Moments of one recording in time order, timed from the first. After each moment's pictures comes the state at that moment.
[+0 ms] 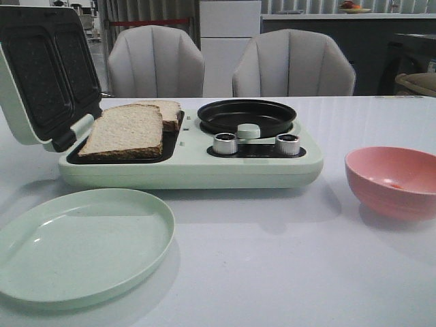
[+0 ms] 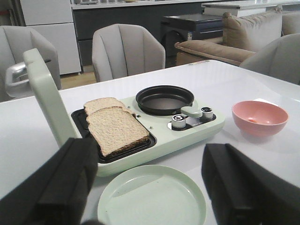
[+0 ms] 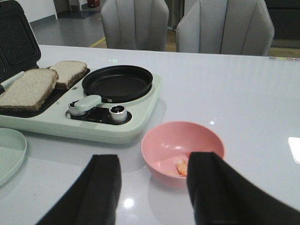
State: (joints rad) left arm -0.52 -0.01 -0.41 -0.01 0.56 0.01; right arm 0.18 0.10 -0.25 0.21 0.37 -0.11
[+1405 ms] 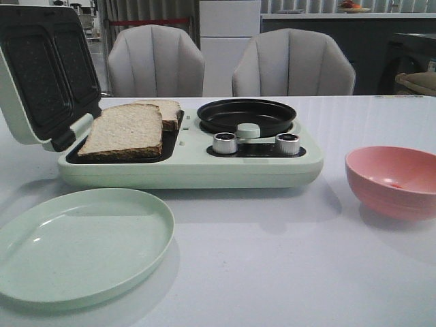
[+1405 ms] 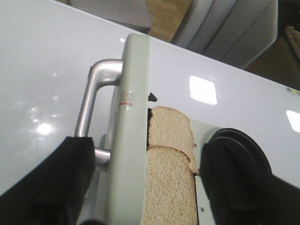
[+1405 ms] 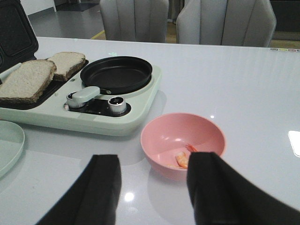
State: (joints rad) left arm 0.10 1.36 -1.35 -0.60 0.70 0.14; right arm 0.18 0.10 -0.23 0.21 0.37 -0.11
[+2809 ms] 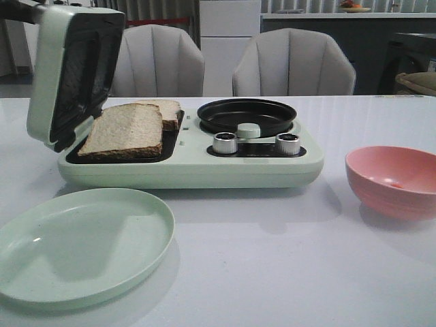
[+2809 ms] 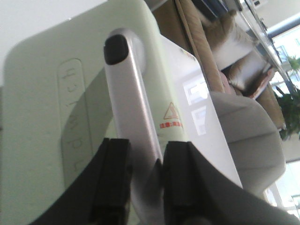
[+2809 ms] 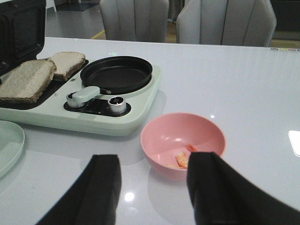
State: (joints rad) left arm 0.18 1.81 -1.43 -1.38 1.03 0.79; right arm 0.18 0.10 -0.23 0.21 0.37 -0.11
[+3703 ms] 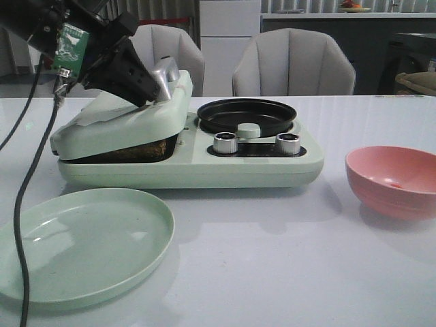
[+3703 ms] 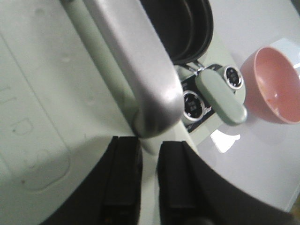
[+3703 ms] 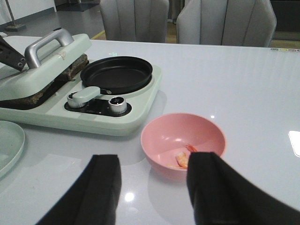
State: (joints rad) left arm -0.18 1.91 -1.44 -0.98 0.91 0.81; right arm 0.18 0.10 -0.23 0.21 0.38 -0.11
